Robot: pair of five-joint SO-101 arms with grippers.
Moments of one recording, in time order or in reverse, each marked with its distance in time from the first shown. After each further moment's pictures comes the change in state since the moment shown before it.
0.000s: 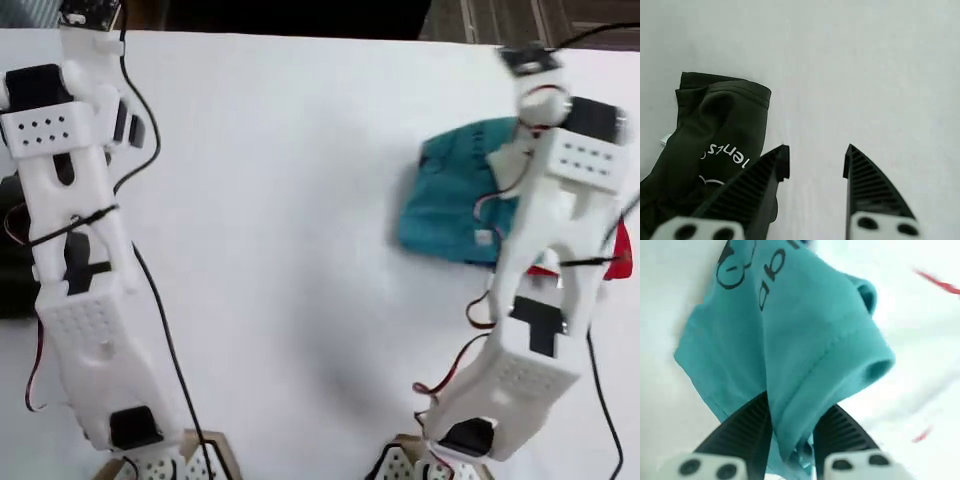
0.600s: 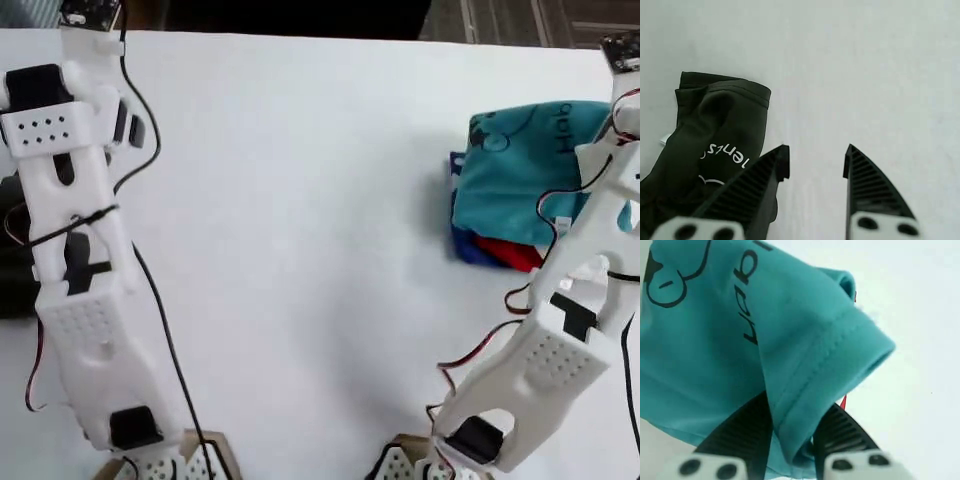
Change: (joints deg) left arm 0.0 0.0 0.2 0.0 0.0; right arm 11.9 9.8 -19.3 0.0 5.4
